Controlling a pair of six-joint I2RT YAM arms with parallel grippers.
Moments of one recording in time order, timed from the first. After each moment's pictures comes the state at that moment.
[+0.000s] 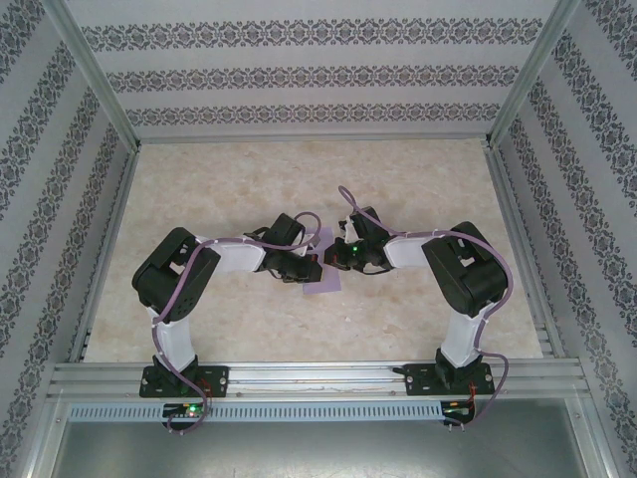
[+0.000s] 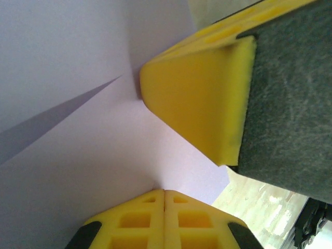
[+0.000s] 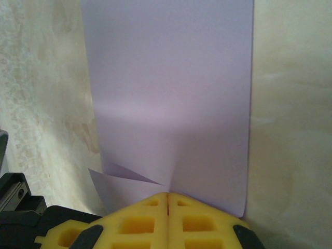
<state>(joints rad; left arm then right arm) -0.59 1.87 0.96 -0.14 0.58 -0.55 0.50 1.85 0.85 0.07 -0.55 0.76</state>
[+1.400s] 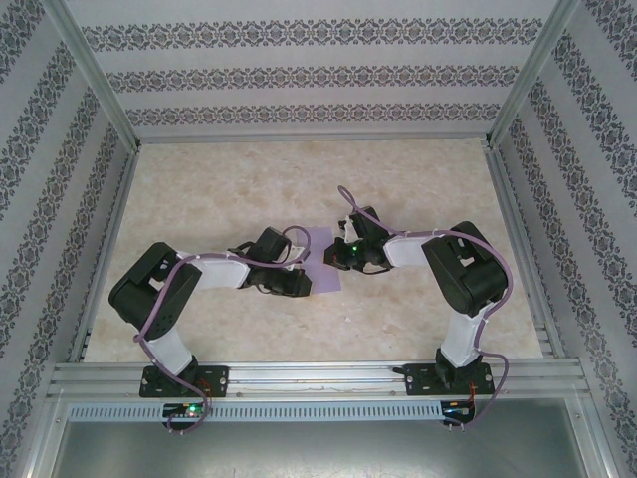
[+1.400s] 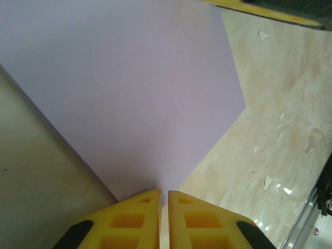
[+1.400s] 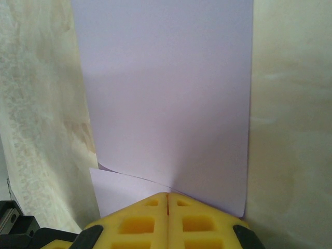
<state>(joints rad) -0.59 1.71 0.74 -0.08 0.57 -0.46 0.50 1.86 0.86 0.05 -0.55 0.75</state>
